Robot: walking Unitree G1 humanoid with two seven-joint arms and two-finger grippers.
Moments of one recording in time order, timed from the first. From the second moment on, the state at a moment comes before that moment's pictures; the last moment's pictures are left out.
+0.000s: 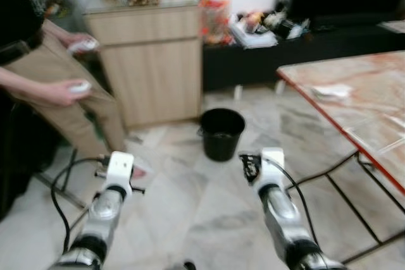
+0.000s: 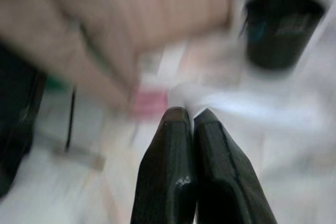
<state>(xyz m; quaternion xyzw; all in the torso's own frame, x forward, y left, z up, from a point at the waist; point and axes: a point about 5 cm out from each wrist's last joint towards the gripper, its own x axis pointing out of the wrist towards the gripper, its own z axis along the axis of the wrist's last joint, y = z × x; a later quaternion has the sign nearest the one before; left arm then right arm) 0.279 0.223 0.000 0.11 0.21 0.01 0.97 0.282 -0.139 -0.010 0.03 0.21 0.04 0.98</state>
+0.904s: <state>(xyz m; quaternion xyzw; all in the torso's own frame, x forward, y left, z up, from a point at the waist) 0.200 0.249 -0.060 0.11 0.40 0.07 0.91 0.183 -0.152 -0.085 0.06 0.43 -0.02 0.90</state>
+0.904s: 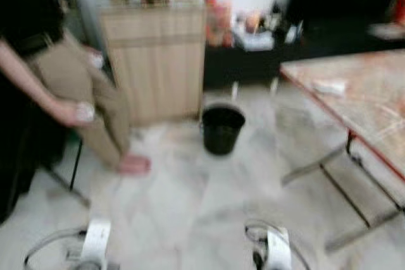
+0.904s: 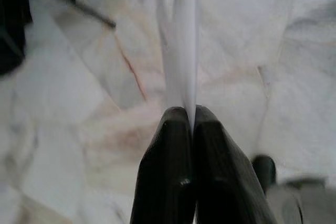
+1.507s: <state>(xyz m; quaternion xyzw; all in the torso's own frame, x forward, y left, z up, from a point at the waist) 0.211 0.245 -0.055 0.11 0.39 0.06 0.91 0.191 -0.152 -0.081 0.06 0.42 -0.02 0.91</state>
